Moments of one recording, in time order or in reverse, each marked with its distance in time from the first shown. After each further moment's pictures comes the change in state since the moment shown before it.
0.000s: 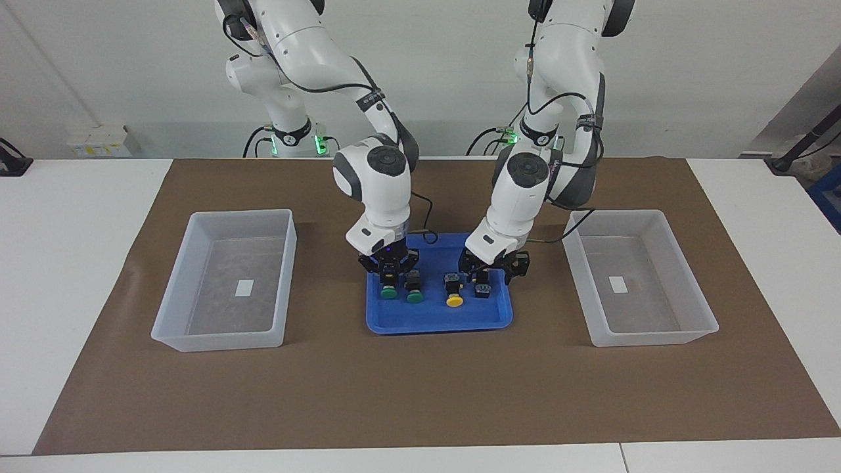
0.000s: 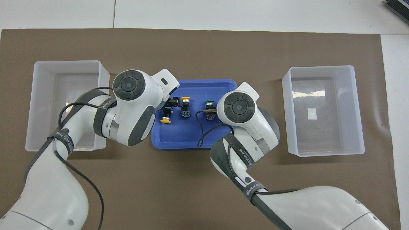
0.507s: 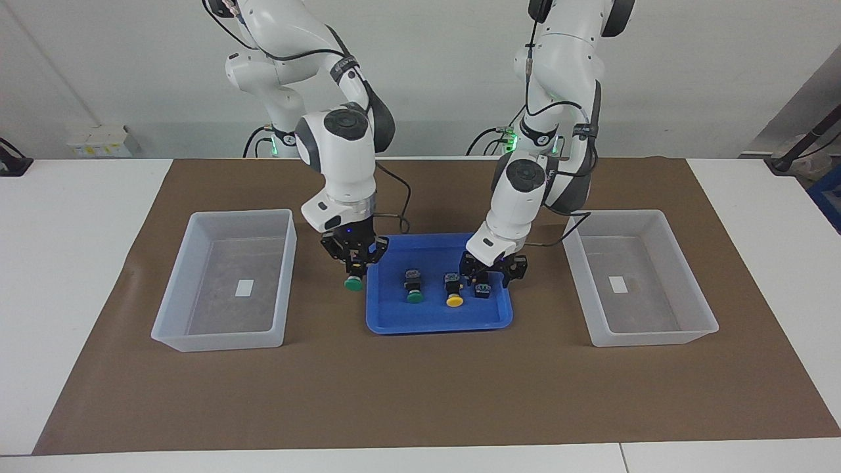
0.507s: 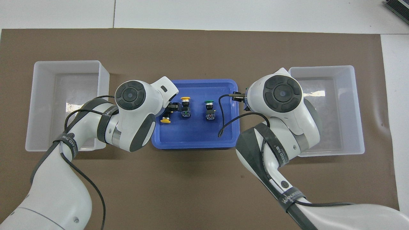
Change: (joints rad) left arm -0.003 0.001 0.000 -0.073 0.000 0.085 0.000; right arm -0.109 -0.158 -0.003 0.000 0.000 -0.139 0.010
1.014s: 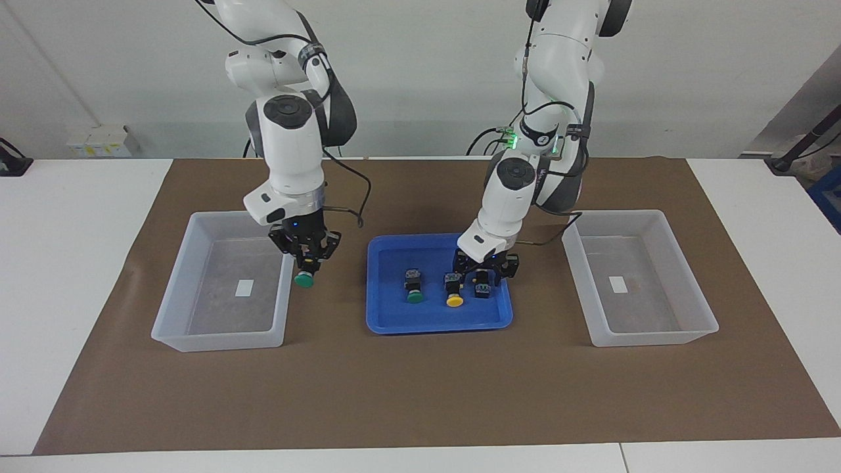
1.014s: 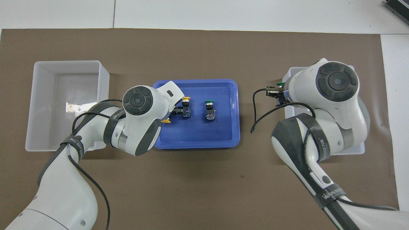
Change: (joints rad) left arm -0.029 0.001 -0.002 -0.022 0.000 0.021 -0.004; right arm -0.154 -0.085 -0.002 -0.044 0.001 -0.047 -0.216
